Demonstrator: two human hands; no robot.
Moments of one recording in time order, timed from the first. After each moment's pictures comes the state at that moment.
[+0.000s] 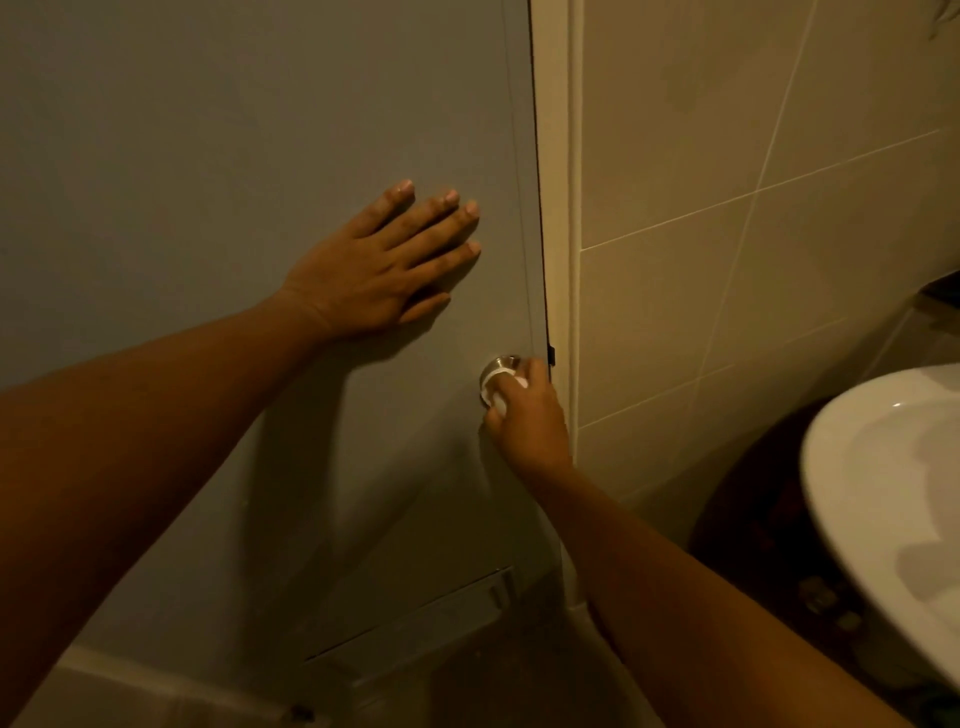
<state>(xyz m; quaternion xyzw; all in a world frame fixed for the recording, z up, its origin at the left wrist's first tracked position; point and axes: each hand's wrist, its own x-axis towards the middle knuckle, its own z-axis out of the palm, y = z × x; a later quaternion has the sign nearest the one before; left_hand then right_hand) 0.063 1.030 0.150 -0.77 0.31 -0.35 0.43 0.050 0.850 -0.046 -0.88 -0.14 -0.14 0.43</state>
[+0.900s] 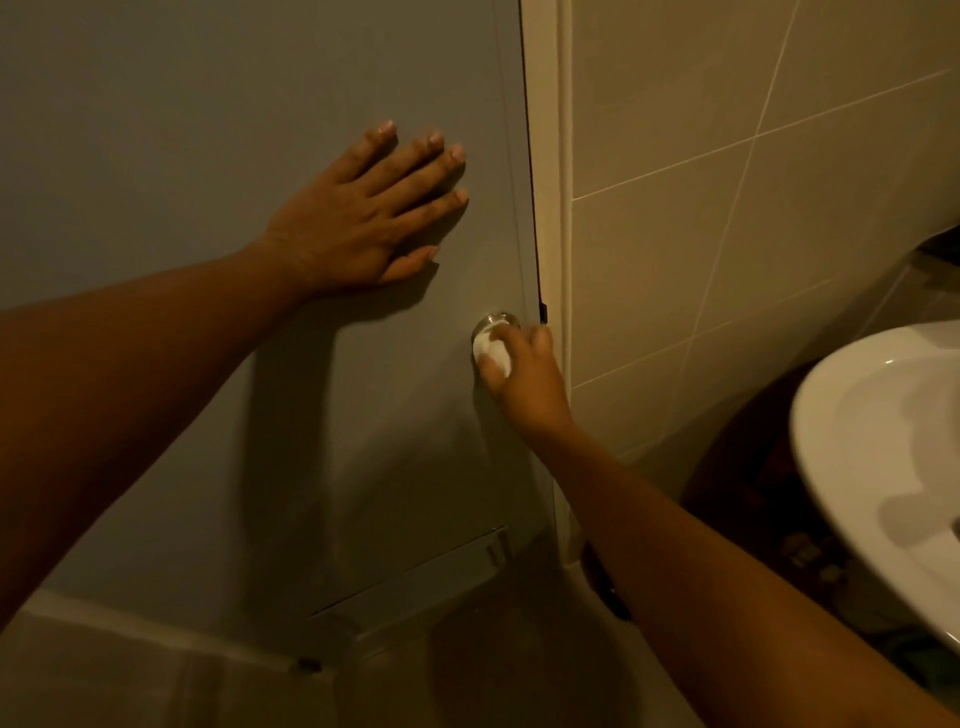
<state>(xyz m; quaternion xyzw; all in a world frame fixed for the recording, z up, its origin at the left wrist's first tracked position) 0.061 1.031 0.150 -0.78 0.32 -0.34 0.42 0.041 0.840 -0.041 -0.82 -0.10 -0.06 0.56</state>
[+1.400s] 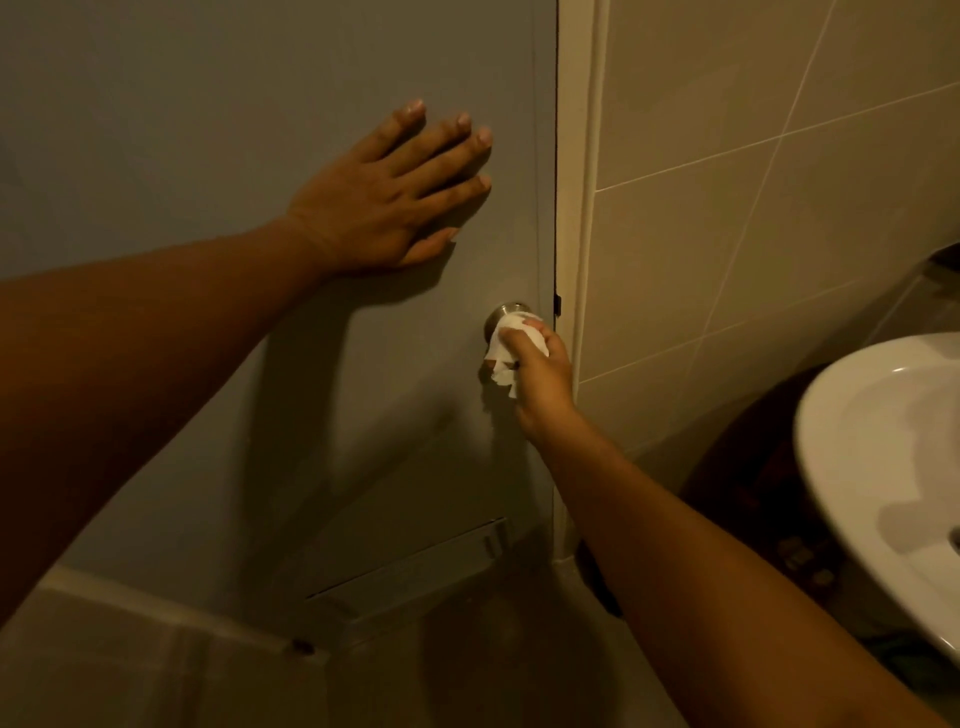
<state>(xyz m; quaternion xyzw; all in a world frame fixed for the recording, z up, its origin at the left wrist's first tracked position) 0.061 1.032 0.151 -0.79 0.32 -0.32 0.42 0.038 0.854 -0.031 -0.50 0.15 0.08 0.85</state>
